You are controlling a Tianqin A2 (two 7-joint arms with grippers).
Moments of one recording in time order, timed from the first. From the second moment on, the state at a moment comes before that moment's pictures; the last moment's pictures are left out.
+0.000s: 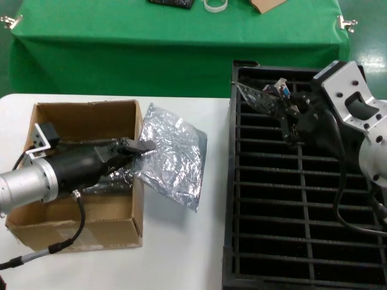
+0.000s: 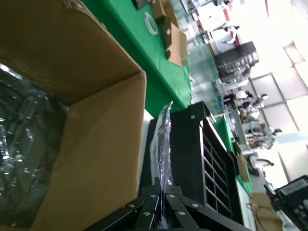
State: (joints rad) left arm -0.91 -0.51 1.88 -0.59 -1.88 0.93 -1.04; right arm 0.65 0.03 -1.68 2.06 0.25 -1.40 0.98
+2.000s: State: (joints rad) left arm -0.45 -0.60 1.55 -1.30 -2.14 0.65 -1.00; right arm 1.26 0.49 -2.36 1.74 0.83 -1.57 1.49
